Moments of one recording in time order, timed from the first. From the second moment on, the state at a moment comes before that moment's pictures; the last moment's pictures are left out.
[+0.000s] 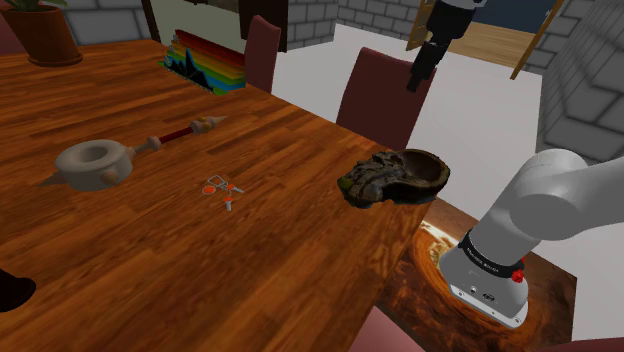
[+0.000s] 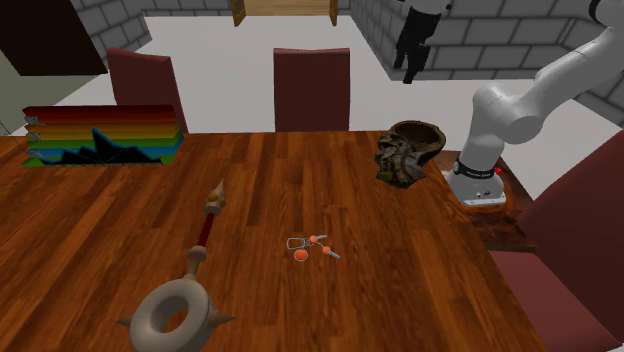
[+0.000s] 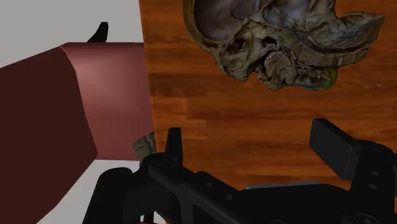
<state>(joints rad) 0.01 -0.82 0.02 -2.40 -0.04 1.70 -0.11</state>
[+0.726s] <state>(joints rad) 0.08 -0.58 0.13 -2.37 0.03 1.89 -0.04</state>
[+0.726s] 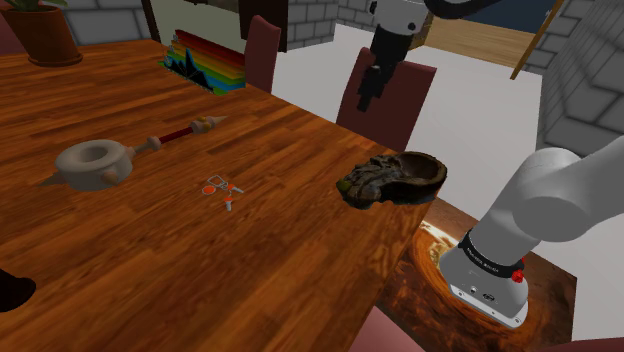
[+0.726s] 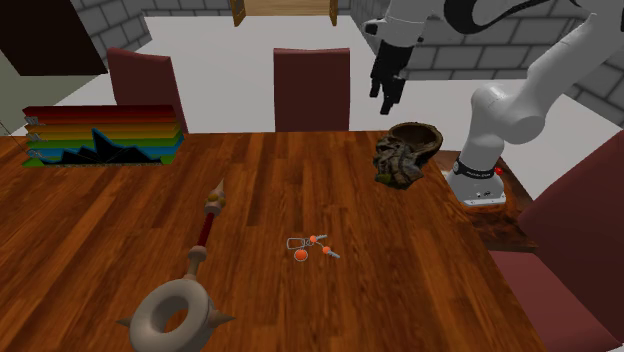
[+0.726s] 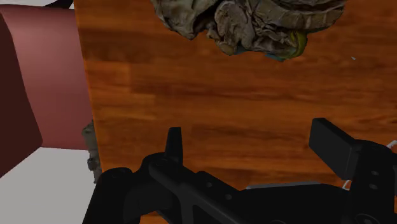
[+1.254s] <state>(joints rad) 0.12 -0.33 0.22 -2.28 0.05 2.04 0.02</state>
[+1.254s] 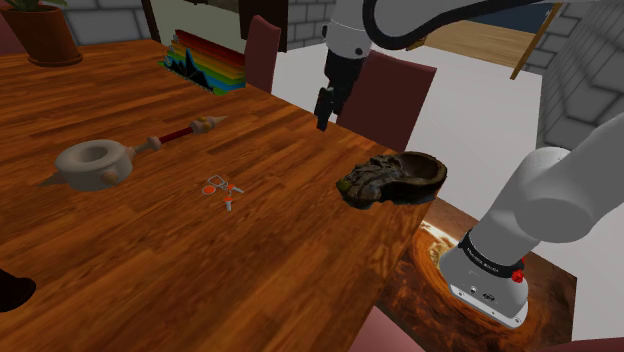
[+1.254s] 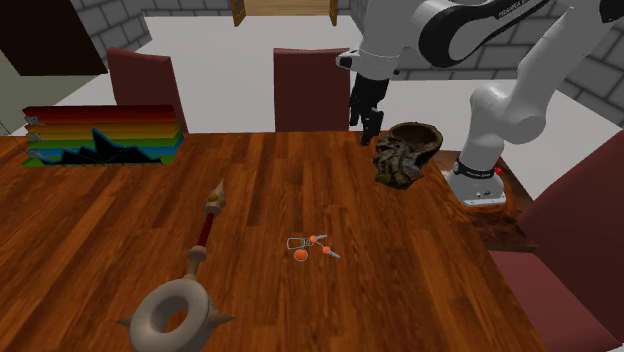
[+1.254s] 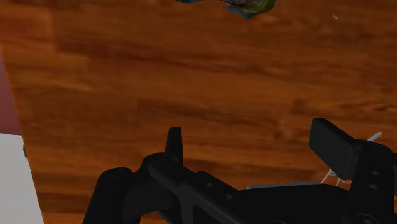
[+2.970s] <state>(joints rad) 0.30 0.43 0.35 -1.73 -0.14 2.21 0.23</state>
